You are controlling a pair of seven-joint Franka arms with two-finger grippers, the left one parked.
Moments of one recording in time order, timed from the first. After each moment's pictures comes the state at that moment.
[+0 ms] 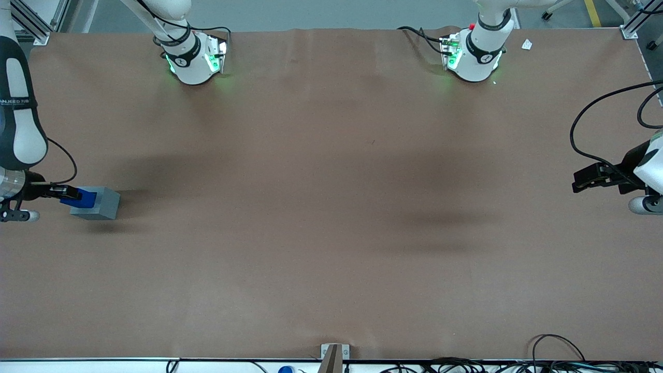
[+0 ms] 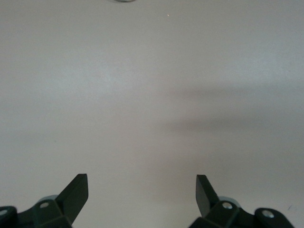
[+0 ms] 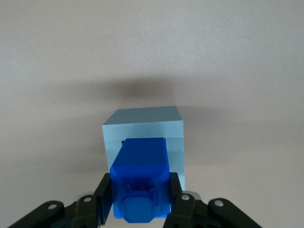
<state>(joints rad) -0.45 0.39 0.05 -1.84 -0.05 2.11 -0.32</state>
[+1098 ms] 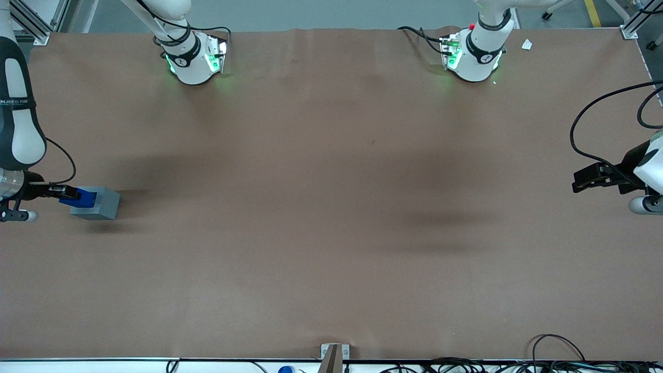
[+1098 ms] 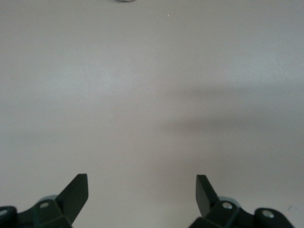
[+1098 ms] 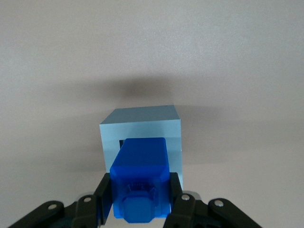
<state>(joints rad) -0.46 0.40 0.05 -1.83 -0.06 2.10 -0.32</state>
